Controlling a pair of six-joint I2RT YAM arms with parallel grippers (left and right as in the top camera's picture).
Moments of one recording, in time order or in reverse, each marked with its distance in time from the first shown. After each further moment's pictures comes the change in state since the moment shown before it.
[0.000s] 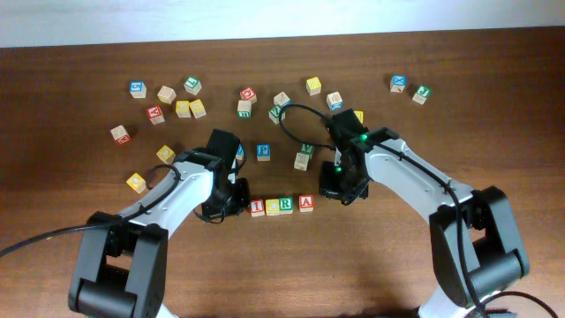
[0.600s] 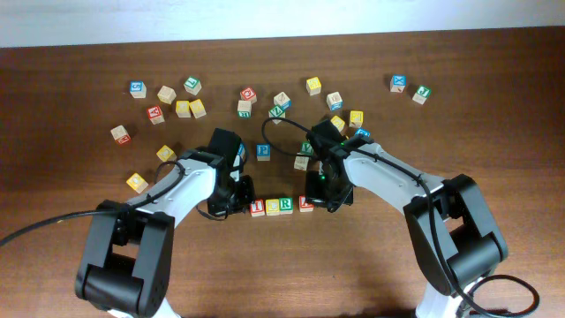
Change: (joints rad) left arm 0.002 0.062 0.004 0.072 0.079 0.000; right arm 0.087 0.088 0.000 0.056 0.000 0.040
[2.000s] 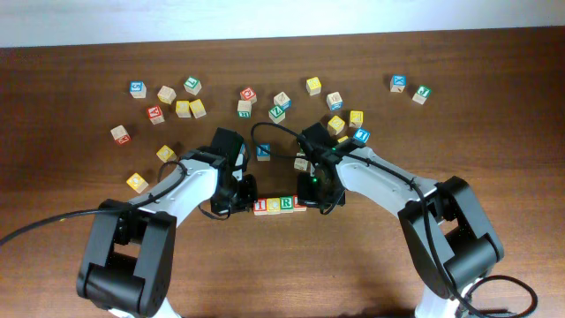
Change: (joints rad) left arm -0.011 0.003 0.000 0.029 0.023 0.001; right arm 0.051 0.000 0.000 0.048 0.004 0.006
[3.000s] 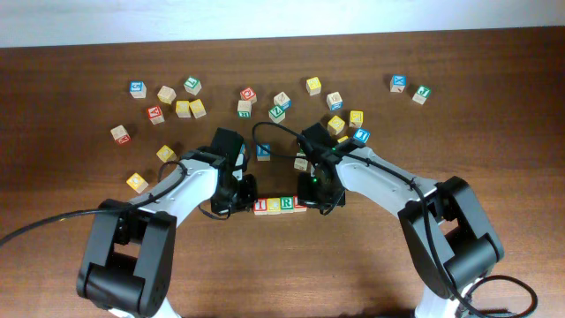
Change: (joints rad) left arm 0.000 0.001 0.000 -0.005 -0.003 0.002; right arm 0.000 0.000 0.000 -0.008 0.009 0.019
